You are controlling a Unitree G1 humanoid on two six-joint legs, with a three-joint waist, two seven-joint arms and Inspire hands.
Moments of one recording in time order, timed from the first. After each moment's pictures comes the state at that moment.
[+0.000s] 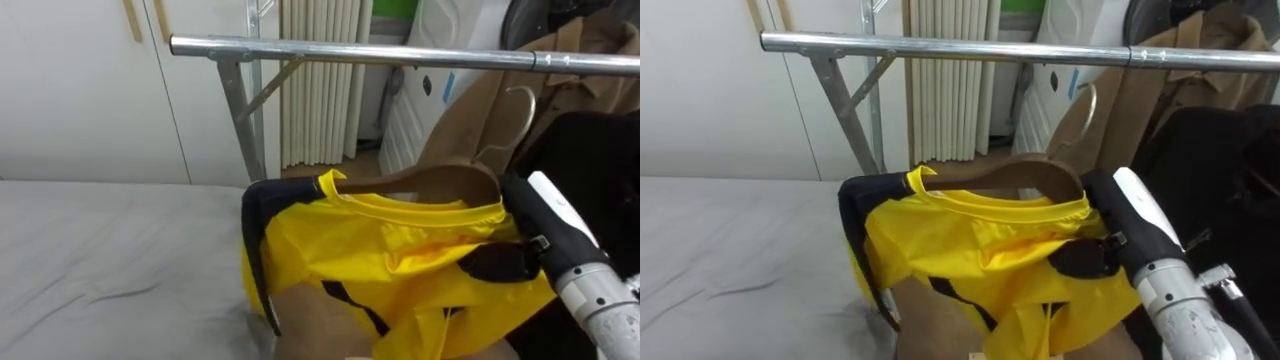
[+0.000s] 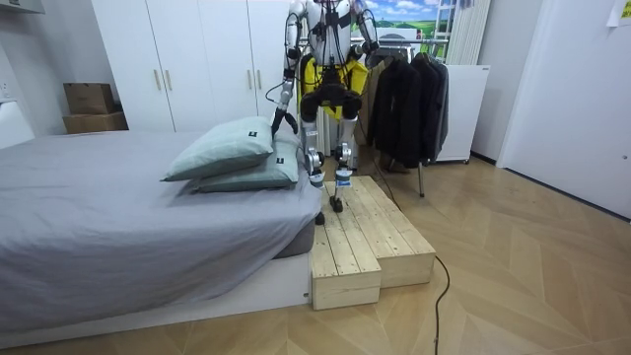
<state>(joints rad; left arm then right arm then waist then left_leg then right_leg) 0.17 0.22 0.08 1.16 0.27 0.04 0.22 0.03 -0.37 -0.05 -0.21 -0.27 0.14 0.20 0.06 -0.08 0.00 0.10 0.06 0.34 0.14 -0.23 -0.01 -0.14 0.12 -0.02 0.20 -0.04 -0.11</state>
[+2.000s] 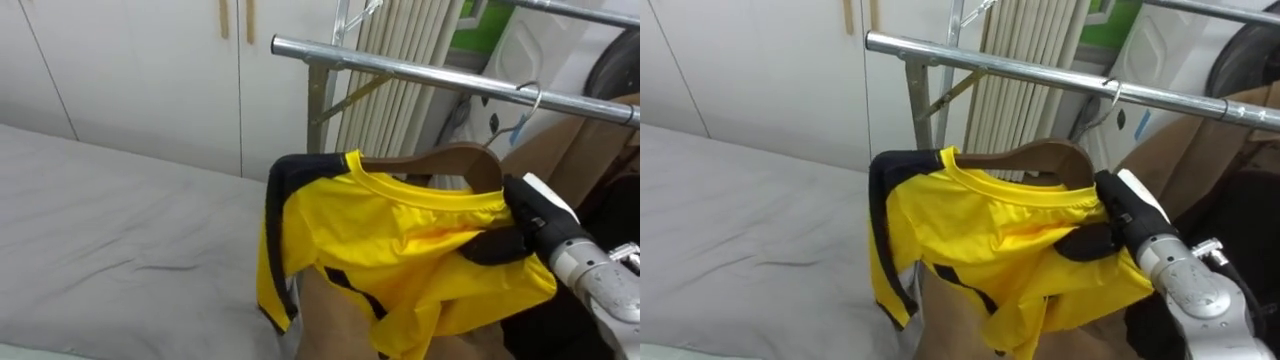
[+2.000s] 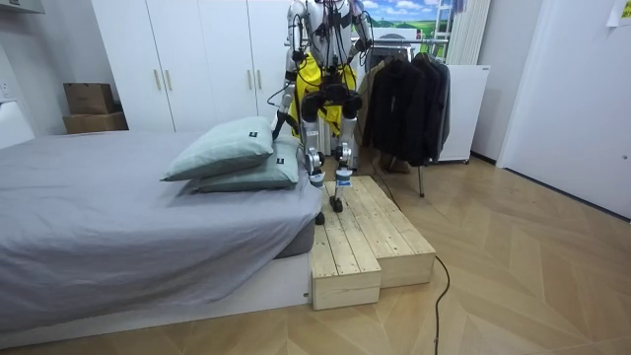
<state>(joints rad) 0.21 0.24 0.16 1.08 0.27 0.01 0.16 -0.25 -0.44 -0.05 0.31 -0.07 0.13 0.28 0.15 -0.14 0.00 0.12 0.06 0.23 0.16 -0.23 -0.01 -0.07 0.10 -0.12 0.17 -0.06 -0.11</state>
